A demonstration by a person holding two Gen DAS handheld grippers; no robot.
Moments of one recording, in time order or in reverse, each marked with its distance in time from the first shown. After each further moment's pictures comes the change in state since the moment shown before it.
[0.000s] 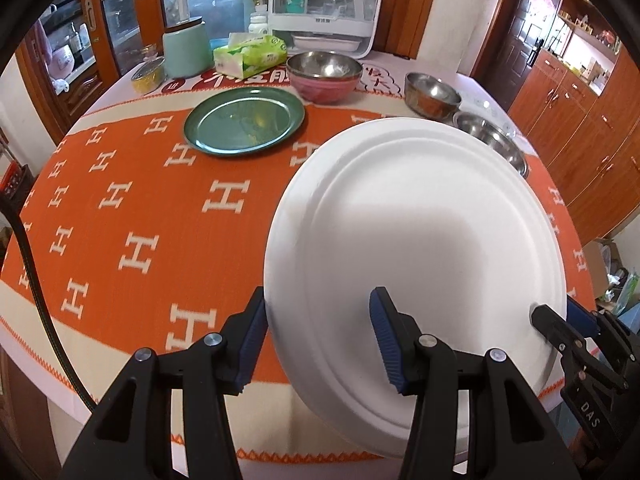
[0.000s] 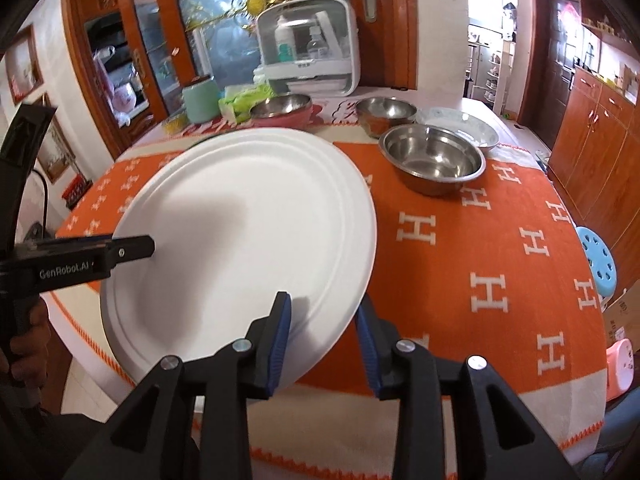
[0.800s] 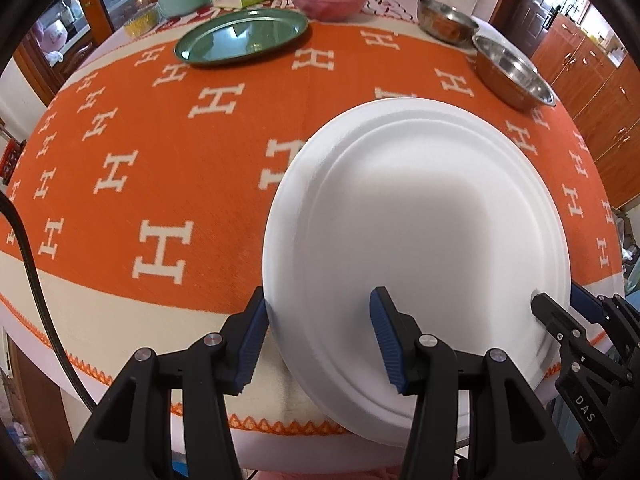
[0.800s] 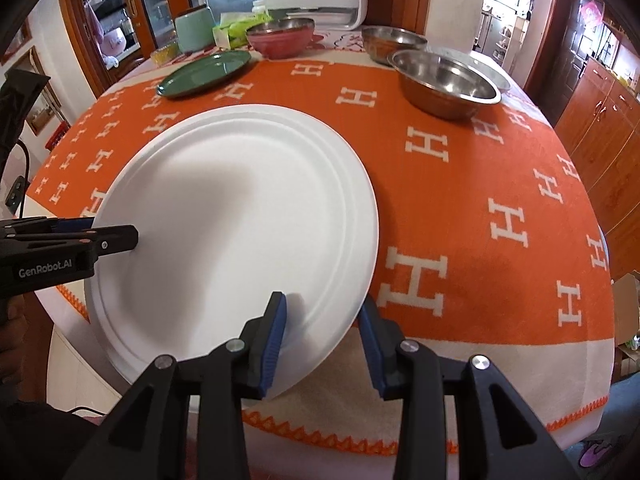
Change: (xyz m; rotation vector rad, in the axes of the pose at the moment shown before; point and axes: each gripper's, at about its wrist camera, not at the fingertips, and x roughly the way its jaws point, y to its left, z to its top) left arm 0.050 -0.003 -0.049 0.001 0.183 0.038; right arm 0.043 0.002 -0.044 -0.033 0.192 -0.046
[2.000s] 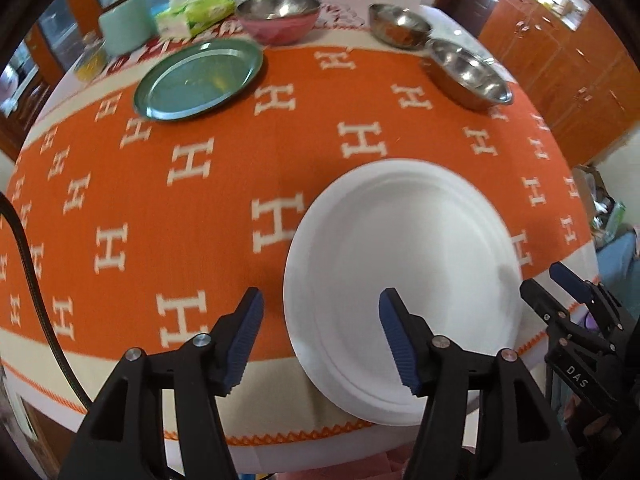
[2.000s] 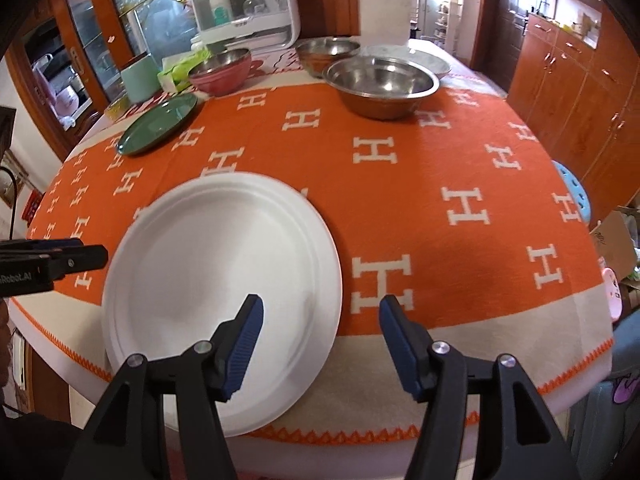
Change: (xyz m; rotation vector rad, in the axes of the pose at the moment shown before) left arm -0.036 0.009 0.054 0.184 0.024 -0.112; right arm -0.034 -0.010 0.012 0.235 -0.065 -0.082
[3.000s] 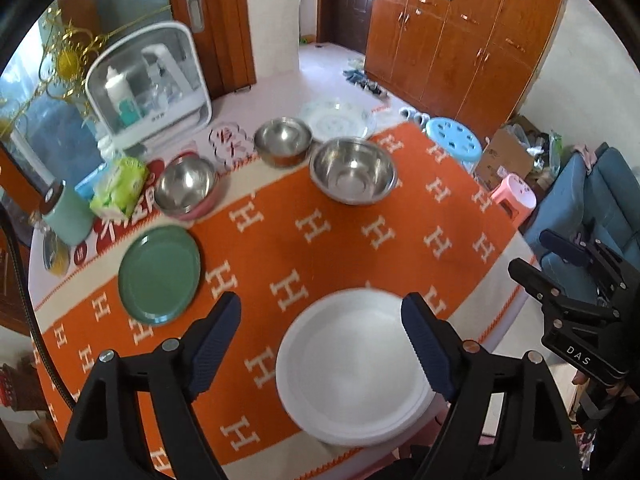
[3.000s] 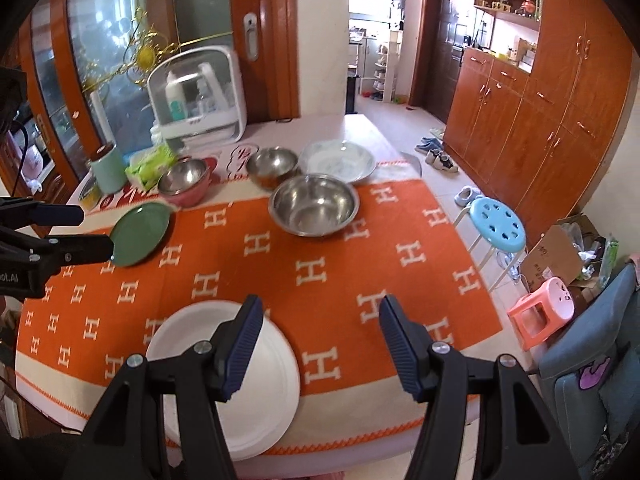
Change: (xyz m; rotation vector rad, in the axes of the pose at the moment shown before) left arm -0.132 -0.074 0.121 0.401 -0.149 -0.111; right arm -0.129 -0.023 0.094 0.112 -0.155 -0.166
